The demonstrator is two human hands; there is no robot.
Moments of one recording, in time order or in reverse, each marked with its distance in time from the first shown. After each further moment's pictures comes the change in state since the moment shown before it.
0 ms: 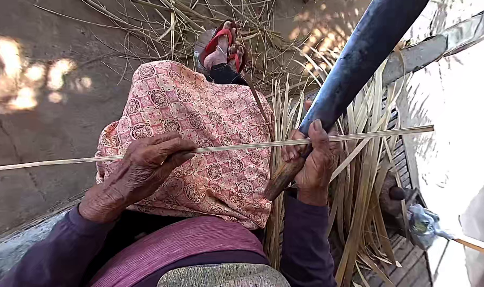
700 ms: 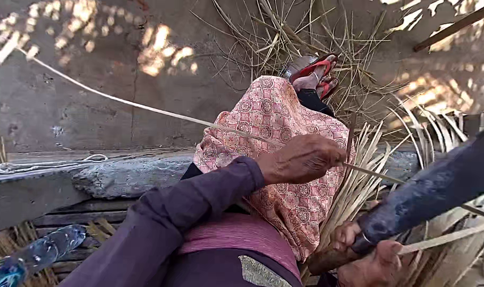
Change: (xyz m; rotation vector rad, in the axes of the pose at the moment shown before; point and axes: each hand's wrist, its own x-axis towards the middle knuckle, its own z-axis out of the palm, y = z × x) left_hand 0.086 0.032 0.045 -0.011 -0.014 0.013; right_hand -0.067 0.032 -0.032 -0.064 -0.153 0.070
